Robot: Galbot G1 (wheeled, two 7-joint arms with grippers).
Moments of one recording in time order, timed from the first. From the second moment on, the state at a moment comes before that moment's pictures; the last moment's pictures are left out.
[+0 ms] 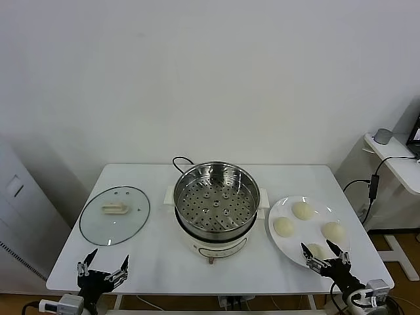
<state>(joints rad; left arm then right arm) 1.72 -1.51 -0.76 -2.22 0.12 0.34 0.26 -1.66 1.05 0.74 1.88 0.61 -0.08 -0.16</state>
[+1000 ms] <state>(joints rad) 1.70 -1.53 -0.75 -2.23 0.15 0.33 0.26 -1.44 0.90 0.81 1.82 0.37 -0.19 -0.31</state>
